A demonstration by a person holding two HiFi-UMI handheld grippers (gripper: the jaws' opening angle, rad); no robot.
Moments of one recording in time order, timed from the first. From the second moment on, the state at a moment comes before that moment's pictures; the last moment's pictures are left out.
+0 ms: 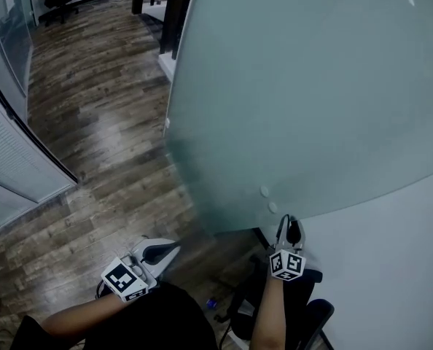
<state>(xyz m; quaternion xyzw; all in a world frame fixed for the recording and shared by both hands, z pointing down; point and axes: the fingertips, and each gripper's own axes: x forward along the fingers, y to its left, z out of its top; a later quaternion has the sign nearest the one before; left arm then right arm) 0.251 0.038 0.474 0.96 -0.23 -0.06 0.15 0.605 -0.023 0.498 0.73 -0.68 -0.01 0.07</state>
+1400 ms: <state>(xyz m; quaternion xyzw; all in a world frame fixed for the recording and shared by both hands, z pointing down) 0.349 0.009 0.459 0.99 -0.10 -0.04 0.12 0.678 -0.044 0.499 0.78 -0.63 0.03 0.04</state>
